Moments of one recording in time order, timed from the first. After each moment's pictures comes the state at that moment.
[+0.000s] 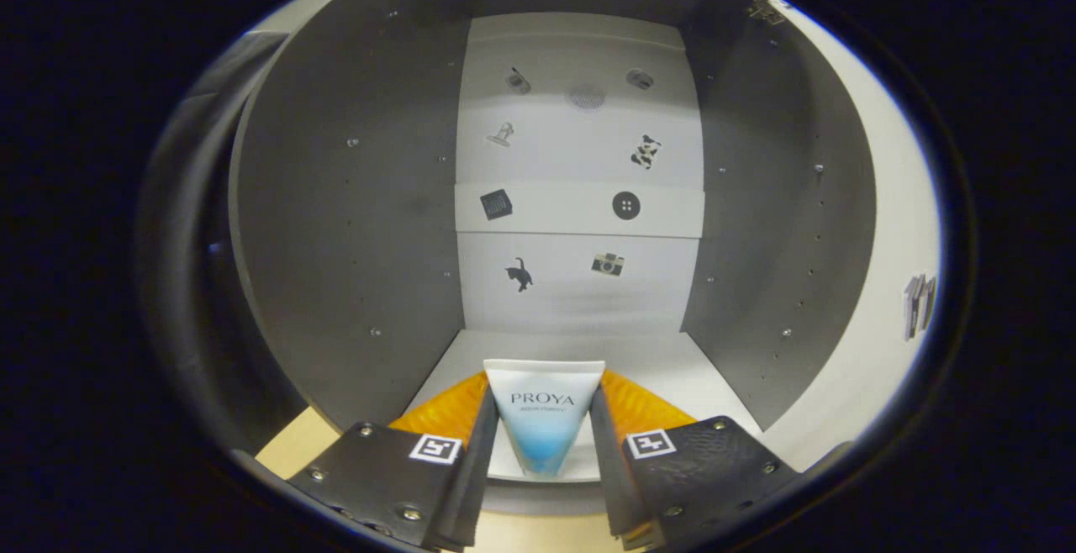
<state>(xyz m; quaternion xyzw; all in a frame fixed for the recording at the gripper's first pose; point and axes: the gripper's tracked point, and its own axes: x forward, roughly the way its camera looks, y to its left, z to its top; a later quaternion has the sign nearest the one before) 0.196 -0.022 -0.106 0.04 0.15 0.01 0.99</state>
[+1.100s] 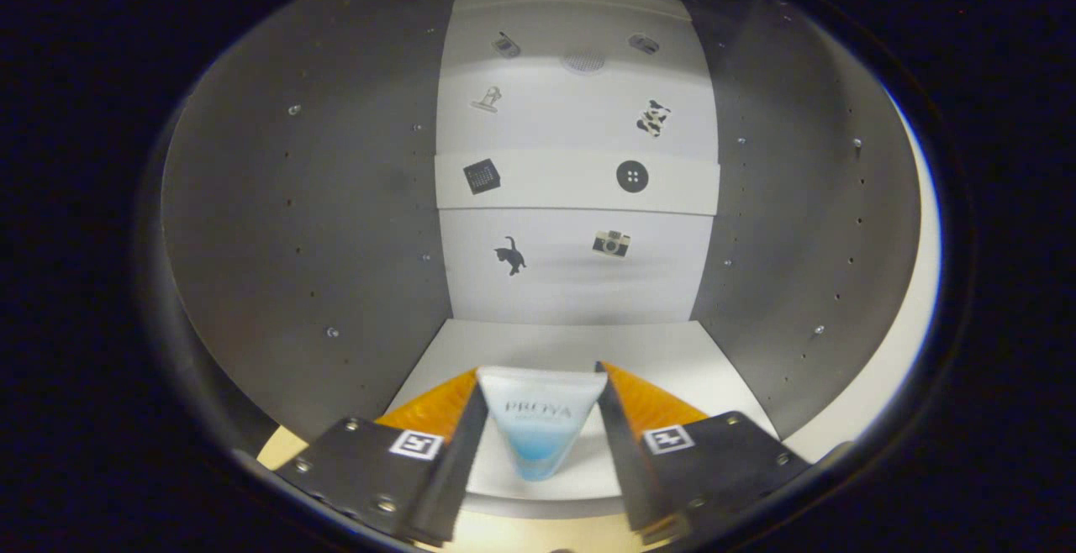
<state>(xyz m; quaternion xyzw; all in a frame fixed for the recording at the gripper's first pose) 0.230 -0.029 -0.127 0.04 0.19 0.00 0.98</state>
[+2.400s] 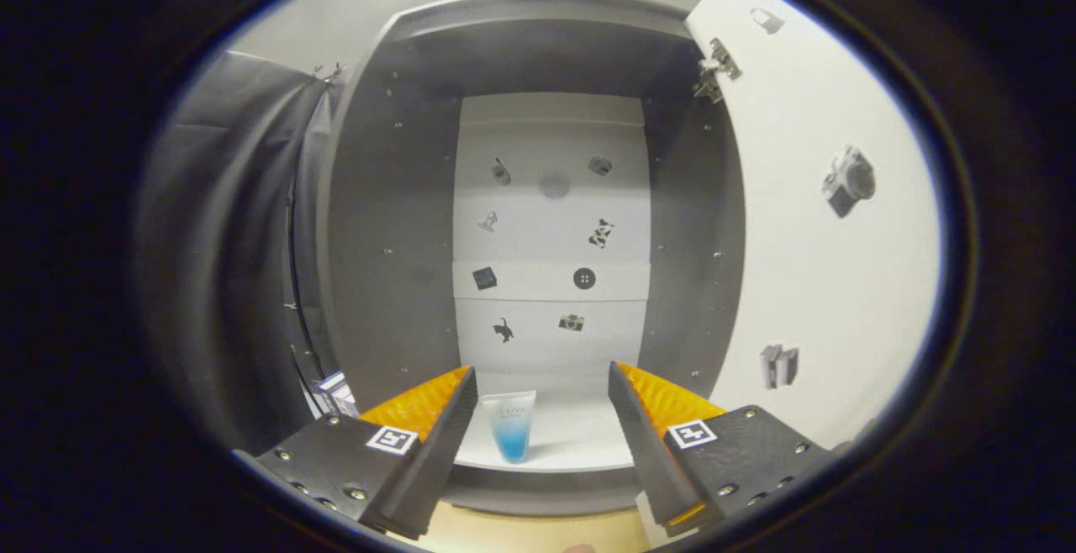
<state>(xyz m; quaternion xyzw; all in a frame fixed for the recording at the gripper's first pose) 0.095 -0.066 -0.006 0.05 0.06 -0.01 1.00</state>
